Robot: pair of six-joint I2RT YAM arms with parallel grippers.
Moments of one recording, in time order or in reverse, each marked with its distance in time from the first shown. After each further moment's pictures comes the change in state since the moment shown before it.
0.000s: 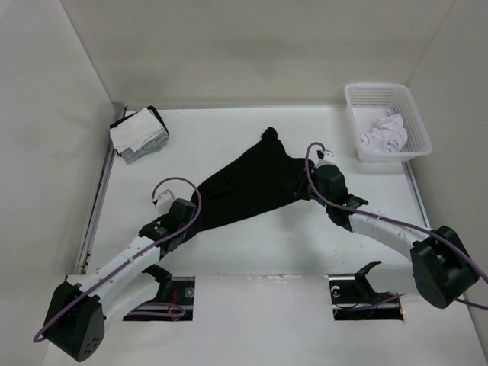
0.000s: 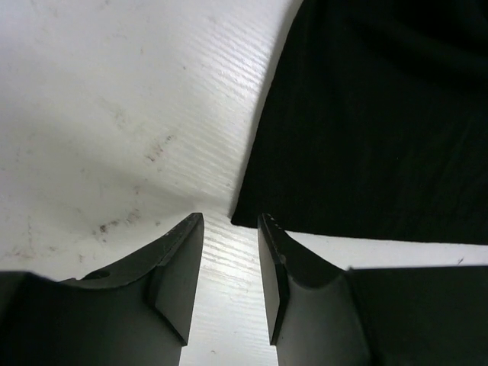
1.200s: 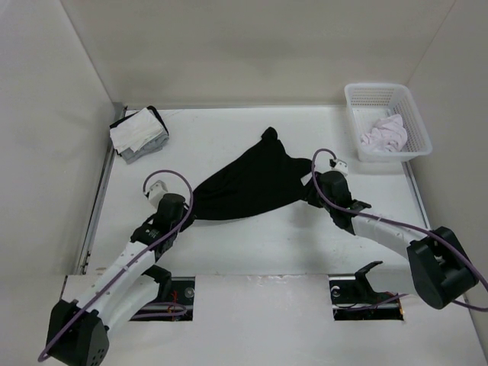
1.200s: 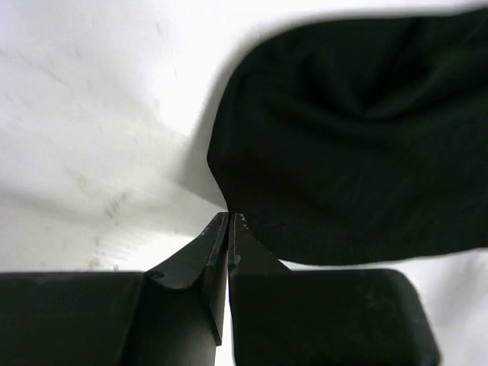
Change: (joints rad) left arm 0.073 -0.073 -0.003 0.141 0.034 0.058; right arm -0.067 -0.002 -0.091 -0.056 0.139 0.032
